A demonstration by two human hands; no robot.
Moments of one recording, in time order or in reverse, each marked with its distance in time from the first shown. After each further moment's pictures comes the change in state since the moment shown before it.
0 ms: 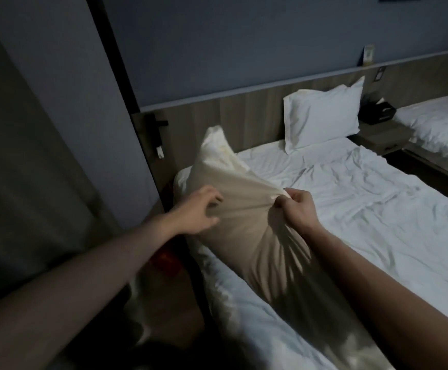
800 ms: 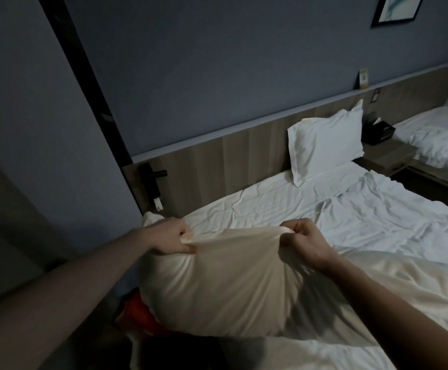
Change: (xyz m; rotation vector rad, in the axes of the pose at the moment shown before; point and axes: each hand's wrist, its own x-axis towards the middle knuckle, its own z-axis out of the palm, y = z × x) left_hand 0.197 -0.232 -0.129 0.351 -0.330 -0.073; right_hand 0.174 -0.061 0.109 0.070 -0.227 -0.014
